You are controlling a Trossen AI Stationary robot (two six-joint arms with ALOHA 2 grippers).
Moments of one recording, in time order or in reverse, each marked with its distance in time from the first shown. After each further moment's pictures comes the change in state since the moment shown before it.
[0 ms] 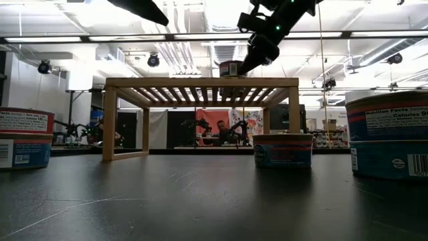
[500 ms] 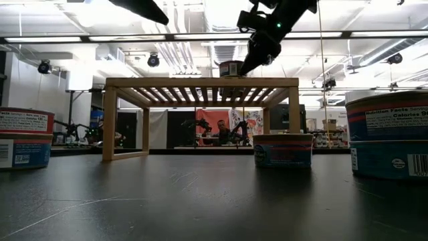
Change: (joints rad) left arm -0.004 0.000 0.003 -0.001 0.001 0.000; right arm 0.037 0.000 0.000 -0.024 0.001 0.057
